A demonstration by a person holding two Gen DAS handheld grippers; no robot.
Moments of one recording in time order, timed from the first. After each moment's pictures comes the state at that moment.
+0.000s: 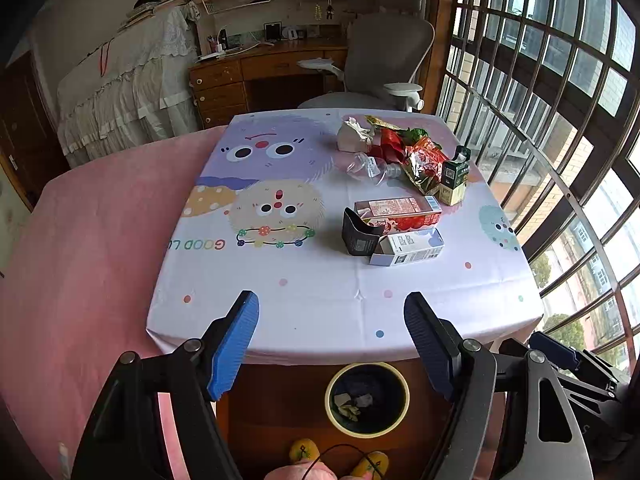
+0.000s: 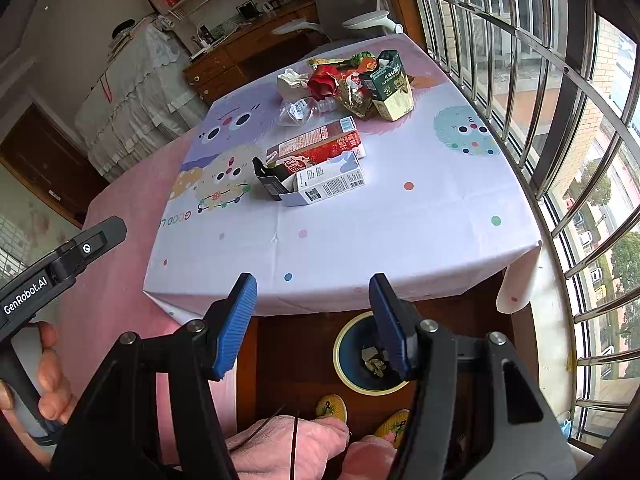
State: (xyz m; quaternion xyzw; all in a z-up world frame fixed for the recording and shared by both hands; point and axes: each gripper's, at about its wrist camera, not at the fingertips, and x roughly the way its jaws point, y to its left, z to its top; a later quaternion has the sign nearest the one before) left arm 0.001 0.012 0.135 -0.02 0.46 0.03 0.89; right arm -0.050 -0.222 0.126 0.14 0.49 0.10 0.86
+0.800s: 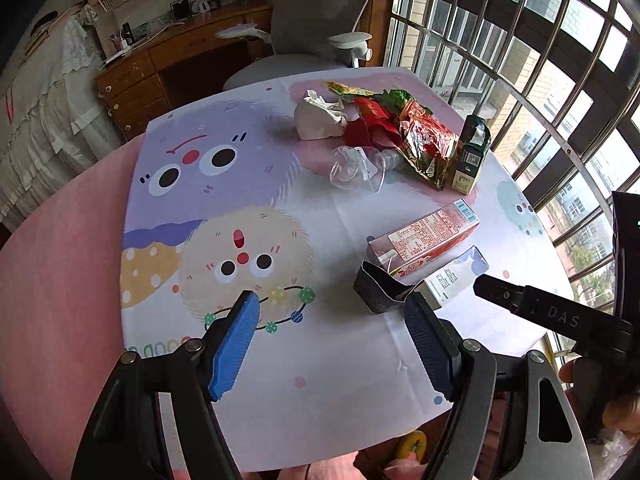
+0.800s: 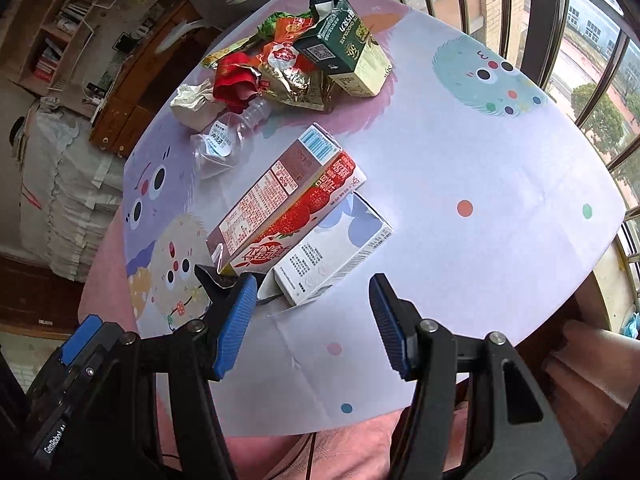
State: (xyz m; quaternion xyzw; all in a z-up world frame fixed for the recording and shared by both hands) left arm 0.222 0.069 0.048 0.04 0.54 -0.13 0.83; right arm 0.136 -0.190 0.026 0.32 0.55 -0.09 0.77
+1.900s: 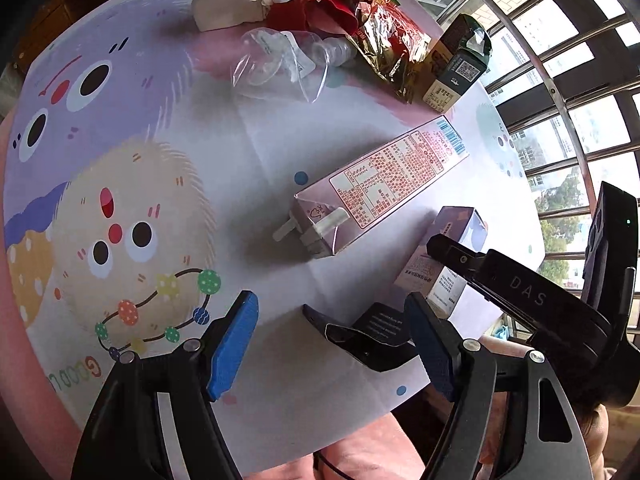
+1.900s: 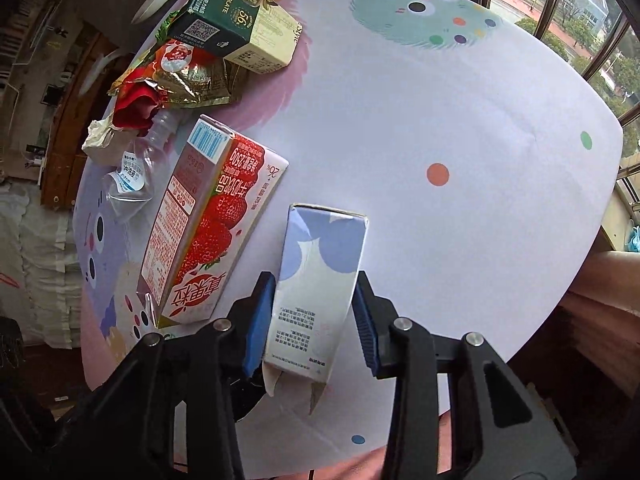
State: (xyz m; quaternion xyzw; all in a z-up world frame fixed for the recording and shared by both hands) left arm 0.284 0.015 -0.049 0.01 0.69 -0.23 0.69; right arm 0.156 -0.198 -0.034 0.38 0.56 -0.19 0.71
